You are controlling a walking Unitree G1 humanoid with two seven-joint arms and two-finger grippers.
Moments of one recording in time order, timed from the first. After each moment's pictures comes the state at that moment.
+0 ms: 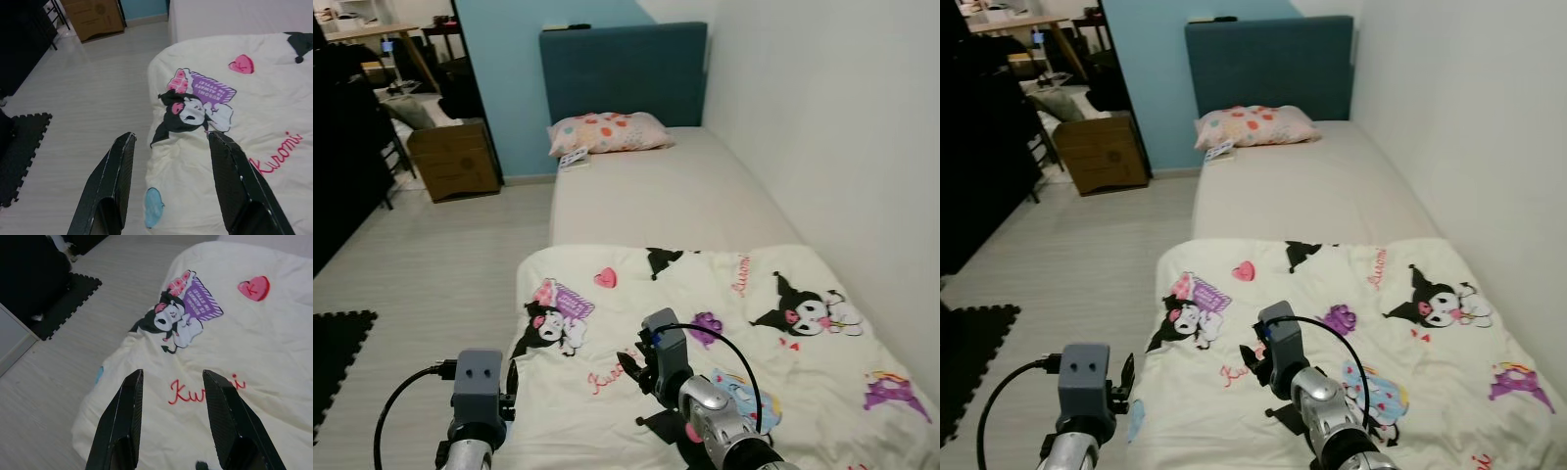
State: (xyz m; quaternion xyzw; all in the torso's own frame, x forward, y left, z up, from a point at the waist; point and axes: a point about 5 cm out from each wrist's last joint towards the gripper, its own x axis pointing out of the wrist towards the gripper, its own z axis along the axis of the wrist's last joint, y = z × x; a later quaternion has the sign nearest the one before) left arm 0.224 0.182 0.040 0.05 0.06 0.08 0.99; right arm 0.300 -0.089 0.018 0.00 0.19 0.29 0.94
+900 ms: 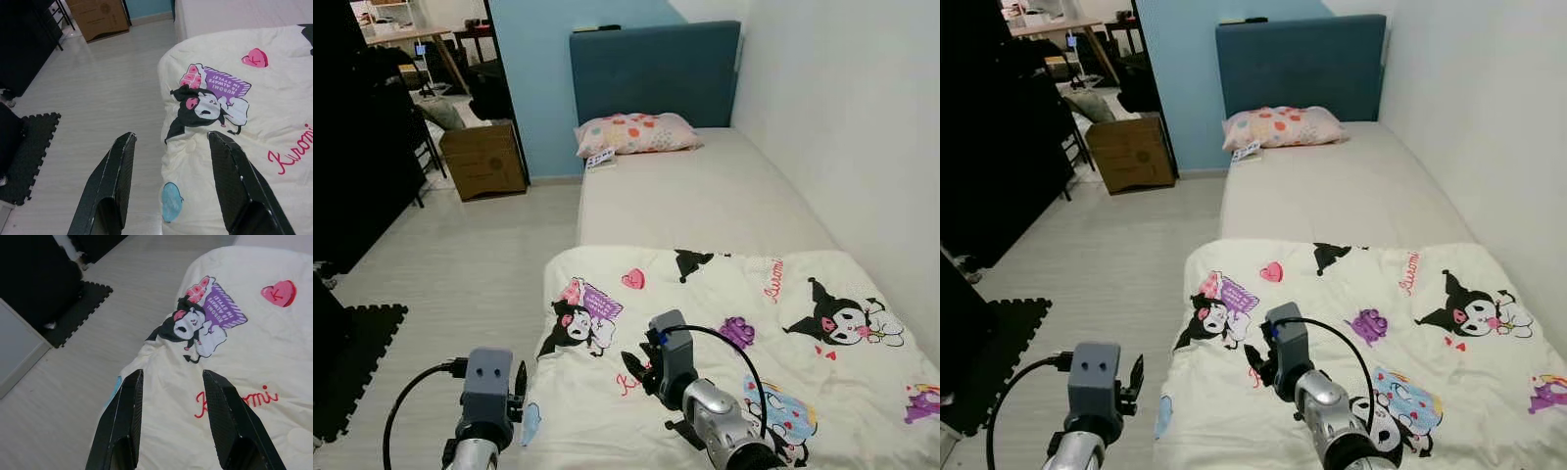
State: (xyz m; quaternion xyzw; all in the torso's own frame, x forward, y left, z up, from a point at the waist) left arm 0.224 0.176 0.038 0.06 0.07 0.06 0.99; right arm 0.297 -0.091 0.016 0.01 0.18 0.27 0.94
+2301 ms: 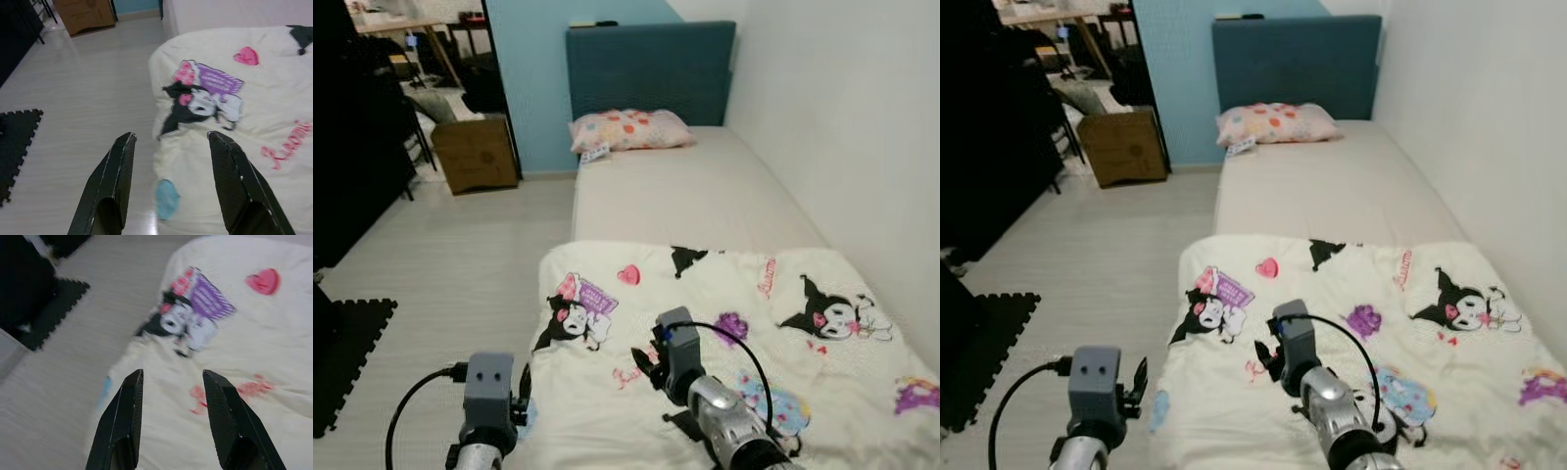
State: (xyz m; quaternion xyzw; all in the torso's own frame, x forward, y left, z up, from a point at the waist) left arm 0.219 0.173 0.042 0.03 0.06 0.06 1.00; right arm 0.302 -0.095 0.017 0.00 0.19 0.25 0.95
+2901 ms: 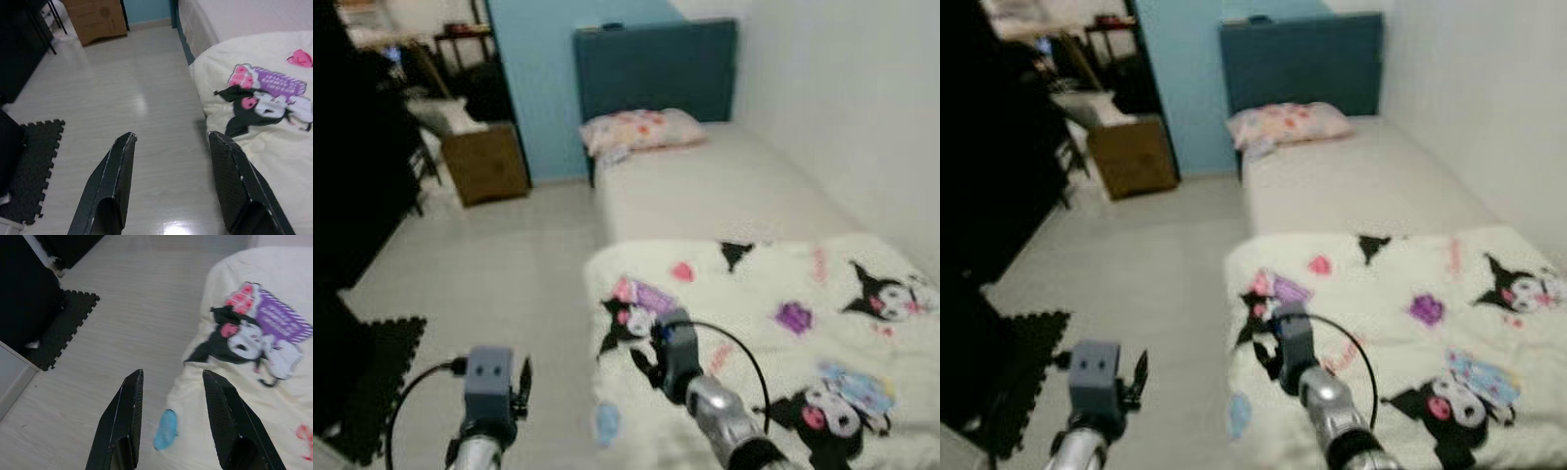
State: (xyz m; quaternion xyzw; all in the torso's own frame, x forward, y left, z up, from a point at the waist) left arm 0.221 0.171 0.045 0.03 0.05 0.05 1.00; right arm 0.305 -0.099 0.019 0.00 0.19 0.24 0.95
